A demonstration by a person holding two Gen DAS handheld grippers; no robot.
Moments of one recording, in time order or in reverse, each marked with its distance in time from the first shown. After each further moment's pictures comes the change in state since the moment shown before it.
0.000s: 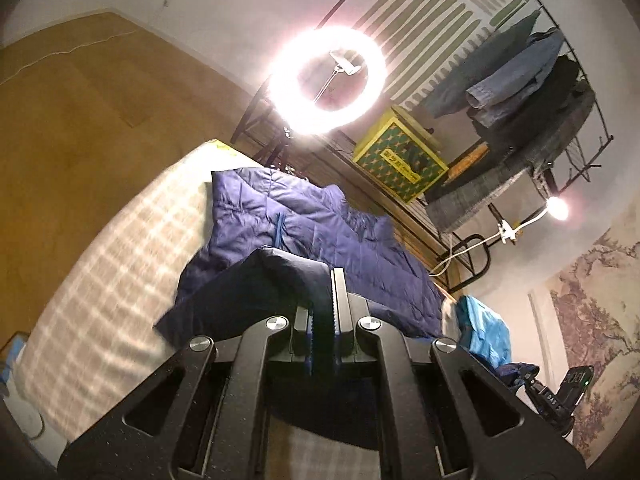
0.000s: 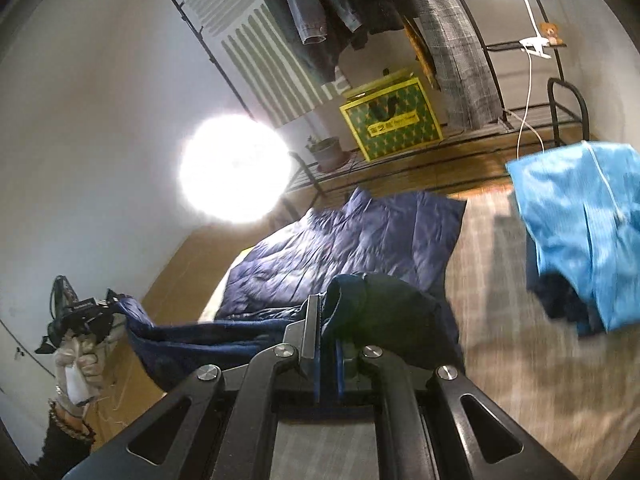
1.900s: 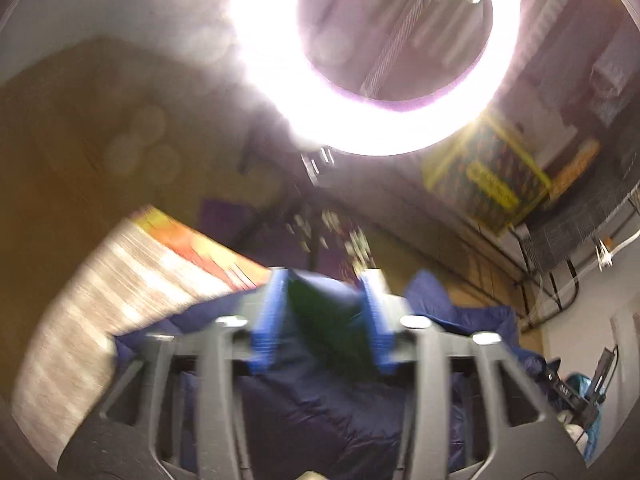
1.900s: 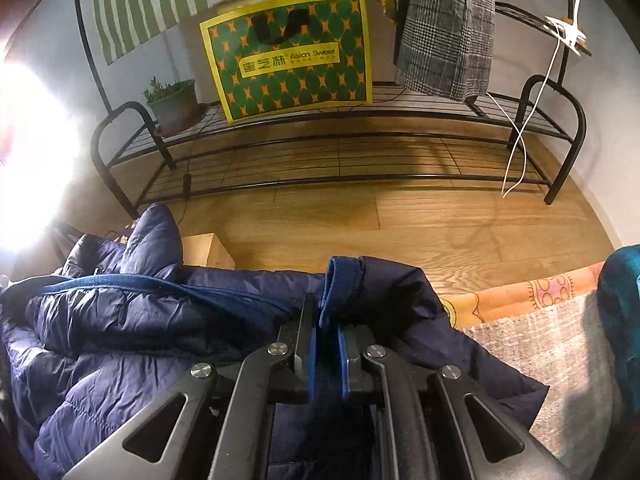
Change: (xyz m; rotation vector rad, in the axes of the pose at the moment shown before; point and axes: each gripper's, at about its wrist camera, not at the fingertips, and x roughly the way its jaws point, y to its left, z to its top) left arm 0.345 0.026 0.141 0.073 -0.058 0.205; right arm 0.373 -0.118 0.127 -0.022 0.159 -0.475
